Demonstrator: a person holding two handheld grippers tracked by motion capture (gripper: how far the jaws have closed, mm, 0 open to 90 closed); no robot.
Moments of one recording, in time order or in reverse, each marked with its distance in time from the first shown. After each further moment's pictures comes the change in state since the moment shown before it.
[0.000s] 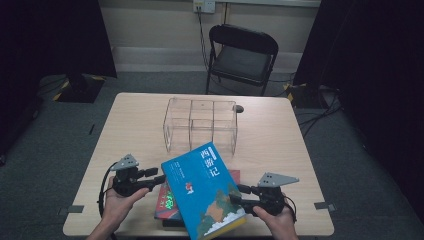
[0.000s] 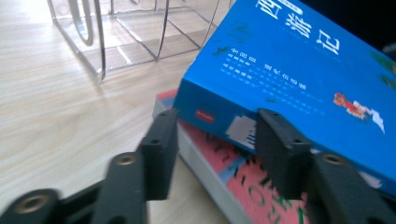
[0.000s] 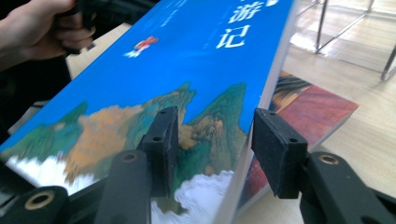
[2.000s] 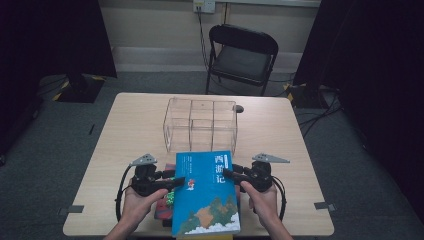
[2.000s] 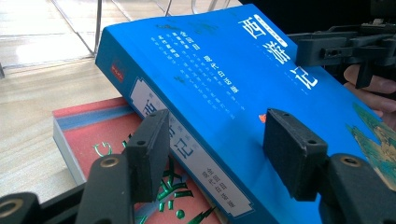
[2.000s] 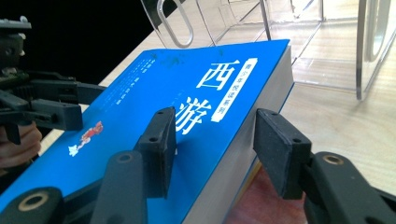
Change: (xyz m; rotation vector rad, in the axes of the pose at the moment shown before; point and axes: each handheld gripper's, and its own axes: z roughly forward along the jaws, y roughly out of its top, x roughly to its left) left arm -0.035 0.013 0.027 0.036 -0.102 -0.112; right arm -0.038 0.024 0.046 -0.124 -0.063 0.274
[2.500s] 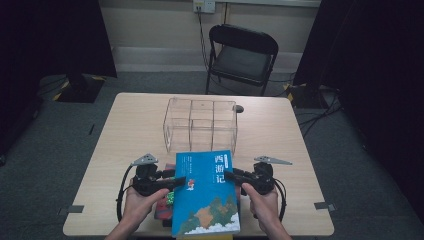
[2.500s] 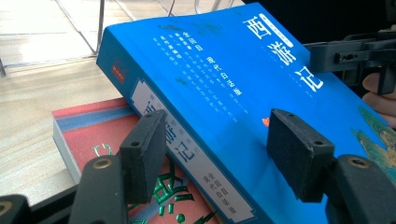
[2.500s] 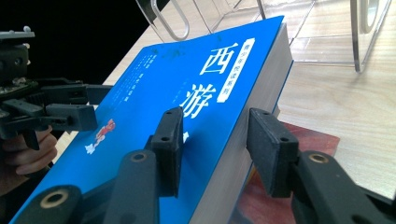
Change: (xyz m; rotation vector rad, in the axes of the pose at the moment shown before) left arm -0.001 0.000 0.003 -0.003 0.015 -0.006; right arm 0.011 -0.001 -0.010 0.041 -0.029 0.105
